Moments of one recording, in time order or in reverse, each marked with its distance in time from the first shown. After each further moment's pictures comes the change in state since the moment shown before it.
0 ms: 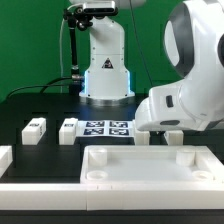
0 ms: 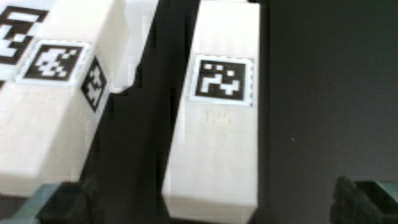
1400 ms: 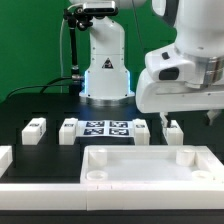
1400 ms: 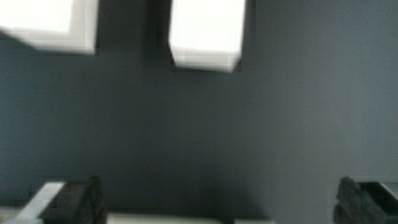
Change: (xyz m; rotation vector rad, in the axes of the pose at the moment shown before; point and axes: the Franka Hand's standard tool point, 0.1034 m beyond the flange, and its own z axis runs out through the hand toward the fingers) arm -0.005 0.003 -0.059 0.023 0.446 -0.005
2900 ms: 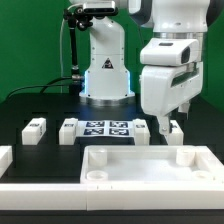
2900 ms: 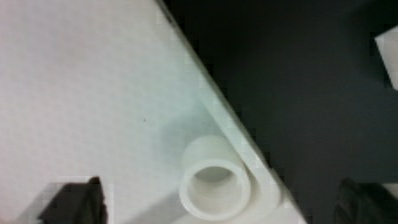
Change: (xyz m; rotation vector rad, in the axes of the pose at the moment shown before) arm 0.031 0.033 -0.024 -0.211 0.423 -0.809
